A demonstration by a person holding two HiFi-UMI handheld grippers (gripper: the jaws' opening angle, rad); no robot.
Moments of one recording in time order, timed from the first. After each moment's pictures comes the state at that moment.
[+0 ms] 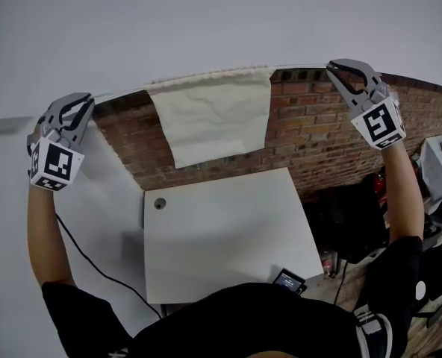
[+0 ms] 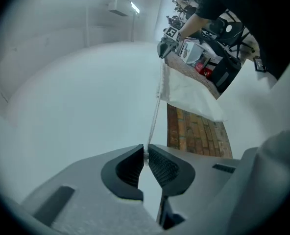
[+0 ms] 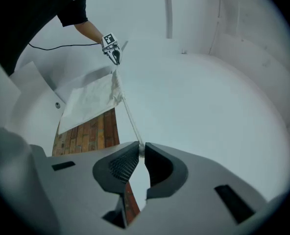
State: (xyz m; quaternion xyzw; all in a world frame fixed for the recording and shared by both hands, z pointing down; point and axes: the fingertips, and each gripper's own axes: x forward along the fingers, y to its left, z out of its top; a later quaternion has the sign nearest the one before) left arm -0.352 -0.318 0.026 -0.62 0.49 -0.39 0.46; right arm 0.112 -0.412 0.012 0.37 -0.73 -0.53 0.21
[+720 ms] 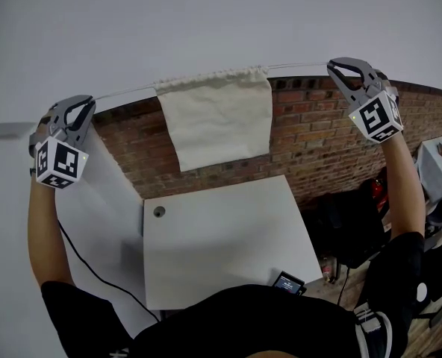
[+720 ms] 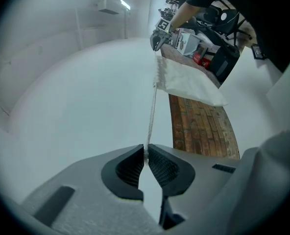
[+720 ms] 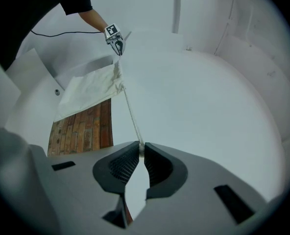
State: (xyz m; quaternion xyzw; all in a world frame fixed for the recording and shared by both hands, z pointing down) left arm -0.357 -0.325 0.015 -0.58 0.50 -0.42 0.49; right arm 0.135 -0.423 -0.008 0.39 -0.69 -0.55 0.26
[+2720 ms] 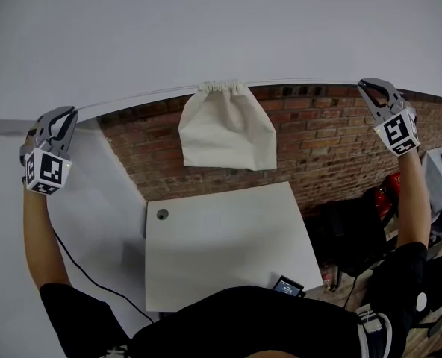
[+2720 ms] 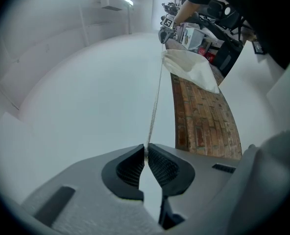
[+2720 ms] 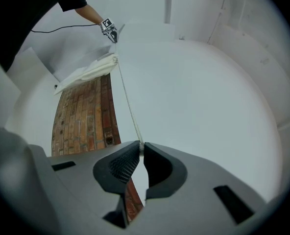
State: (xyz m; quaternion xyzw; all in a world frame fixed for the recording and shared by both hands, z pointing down) left arm -0.426 -0.303 0.014 -0.56 0.53 -0.42 0.48; right arm 0.220 -0.446 0.011 0.42 -0.69 -0.52 0.27
